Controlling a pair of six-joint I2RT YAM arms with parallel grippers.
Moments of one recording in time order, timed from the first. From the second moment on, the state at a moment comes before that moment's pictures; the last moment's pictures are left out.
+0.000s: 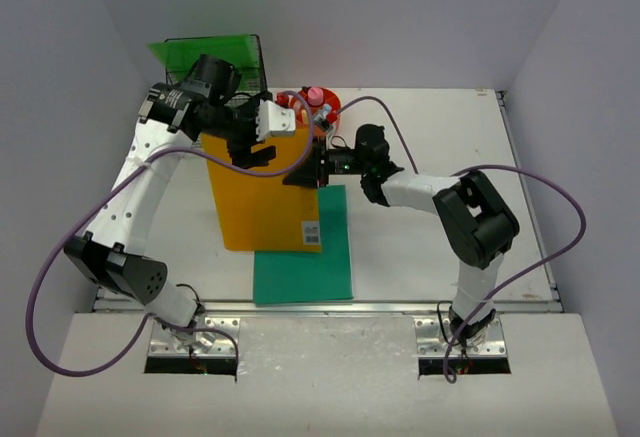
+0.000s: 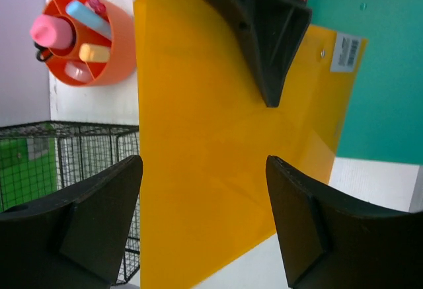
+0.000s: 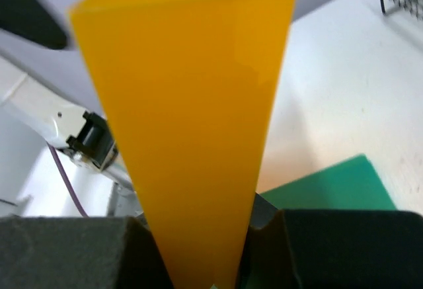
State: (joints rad) left arm -0.29 1.55 1.87 -1.28 0.54 1.08; right arm 0.57 1.91 1.07 0.85 -0.96 0.54
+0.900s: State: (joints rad) left arm -0.52 1.47 1.64 -1.33 0.33 1.09; right arm 0.65 1.63 0.84 0.73 -0.93 -0.21
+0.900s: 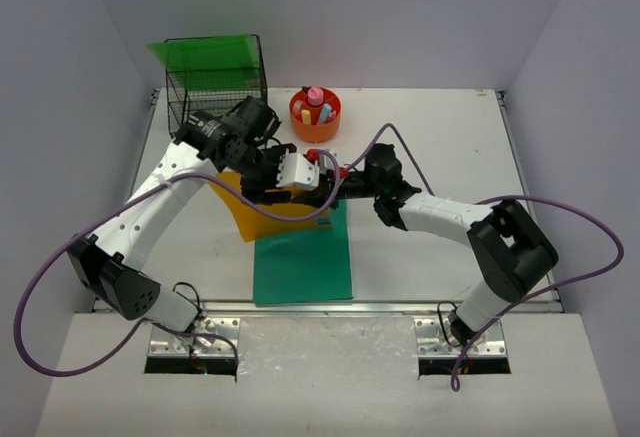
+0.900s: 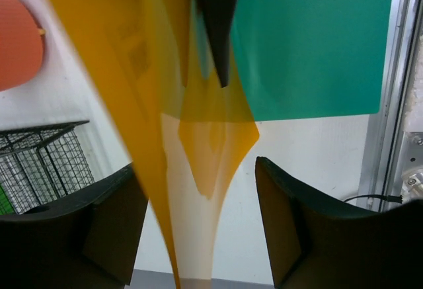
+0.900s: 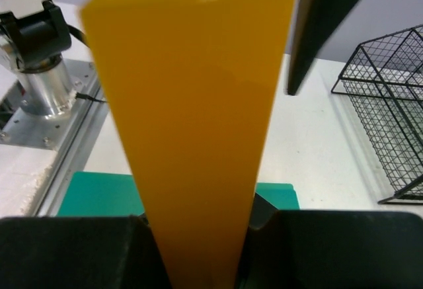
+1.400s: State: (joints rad) left arm -0.60 1.45 1.56 -1.28 0.20 0.99; right arm 0.66 1.63 0.84 0.65 -0.89 -0.35
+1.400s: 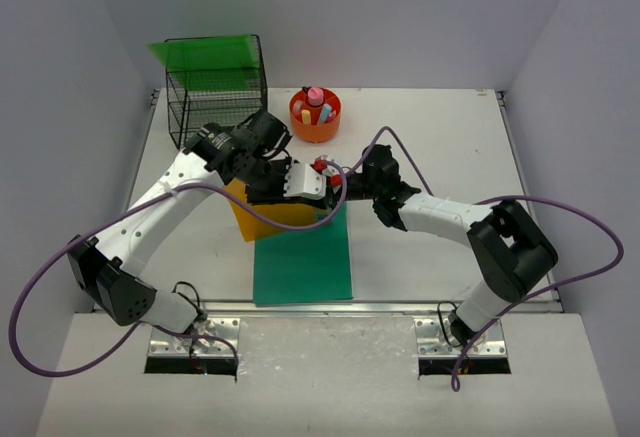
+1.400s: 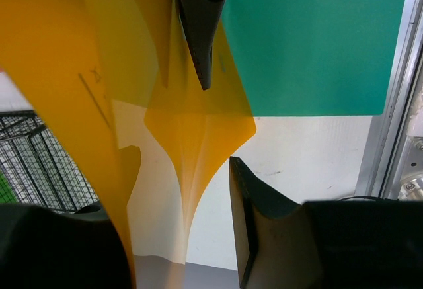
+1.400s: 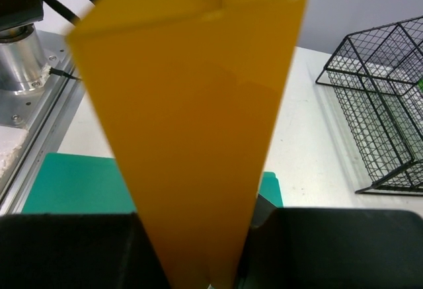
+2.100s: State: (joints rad) left arm -0.68 1.40 1.50 -1.29 0.03 0.92; right arm 0.66 1.62 0.84 0.62 -0.93 -0.43
